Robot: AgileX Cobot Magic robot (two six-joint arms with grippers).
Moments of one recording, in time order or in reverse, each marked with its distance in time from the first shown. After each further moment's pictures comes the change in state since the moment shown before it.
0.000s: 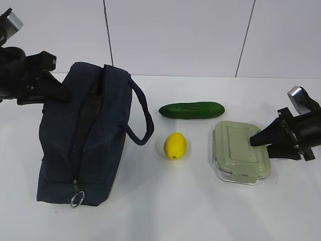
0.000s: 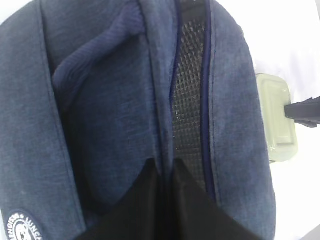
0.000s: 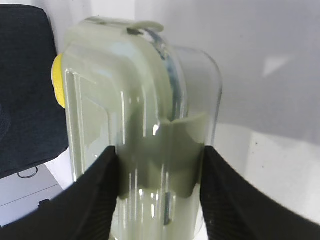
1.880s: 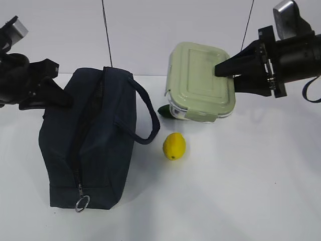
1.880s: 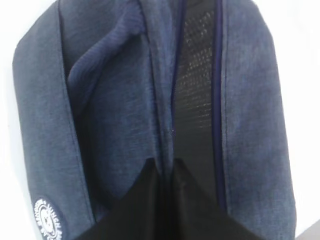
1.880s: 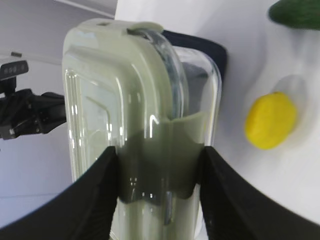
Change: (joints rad) left arm 0.000 0.026 0.000 0.019 0.009 0.016; right arm 0.244 -0.365 -0.035 0.189 0.036 0.122
